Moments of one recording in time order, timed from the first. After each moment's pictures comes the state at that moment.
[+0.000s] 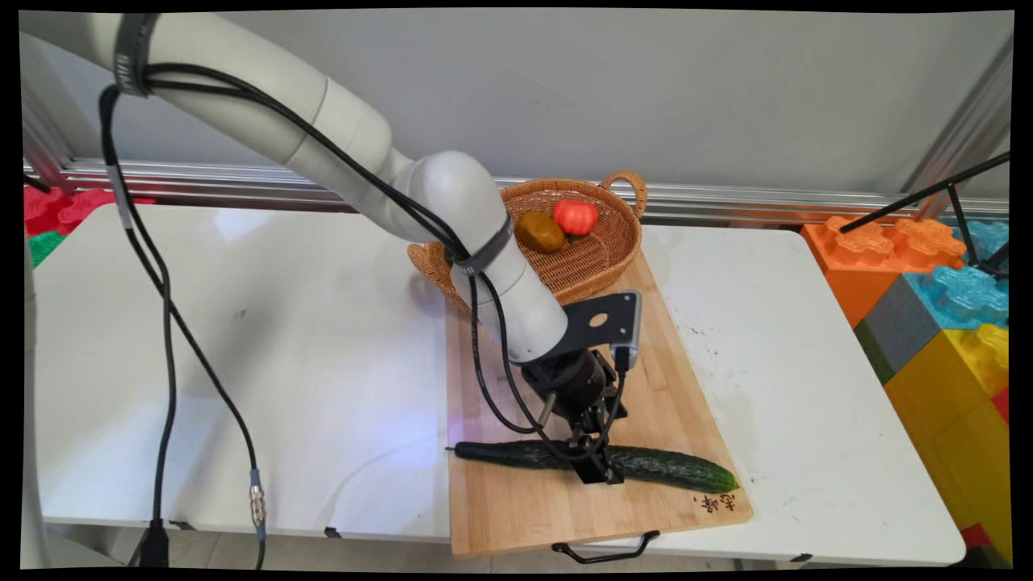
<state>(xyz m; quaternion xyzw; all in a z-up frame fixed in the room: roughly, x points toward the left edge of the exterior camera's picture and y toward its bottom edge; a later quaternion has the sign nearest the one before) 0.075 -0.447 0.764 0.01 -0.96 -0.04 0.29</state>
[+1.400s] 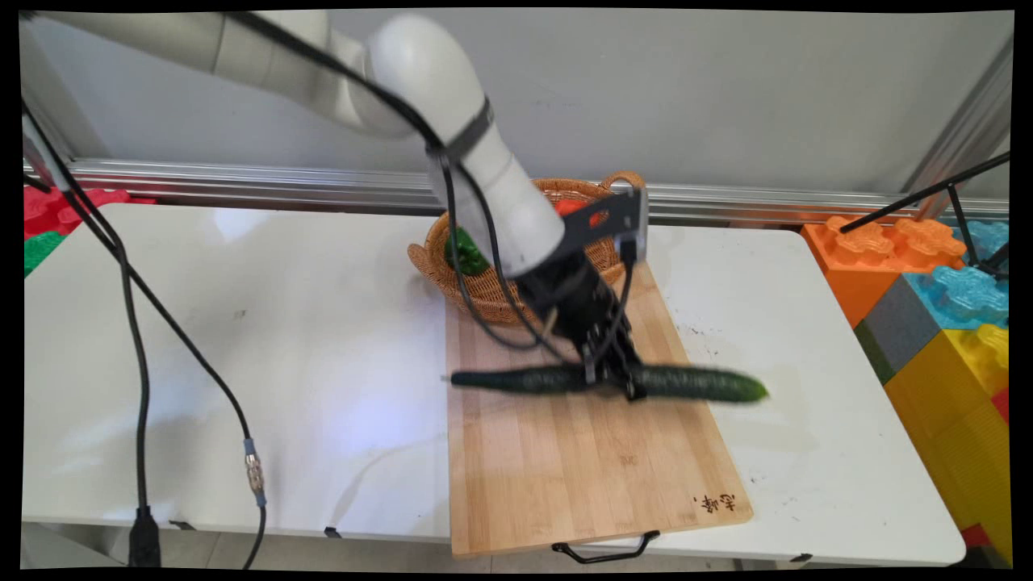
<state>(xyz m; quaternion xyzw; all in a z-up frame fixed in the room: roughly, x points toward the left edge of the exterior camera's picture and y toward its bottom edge) 0.097 -0.472 0.871 0.04 -0.95 -0.02 0.31</state>
